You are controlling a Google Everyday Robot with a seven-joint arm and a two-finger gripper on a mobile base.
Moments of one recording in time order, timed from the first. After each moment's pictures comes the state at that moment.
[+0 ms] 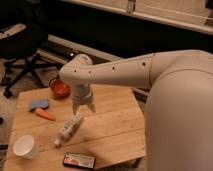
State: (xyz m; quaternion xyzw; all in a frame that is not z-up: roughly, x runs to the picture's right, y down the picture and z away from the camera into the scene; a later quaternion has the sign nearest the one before) arm -0.107 0.099 0.704 -0.26 0.23 0.64 0.68
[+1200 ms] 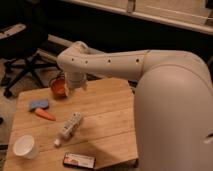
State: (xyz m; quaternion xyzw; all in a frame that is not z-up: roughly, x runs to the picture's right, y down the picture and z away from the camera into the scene) arm -0.166 0.005 0.740 -0.27 0.03 0.45 0.85
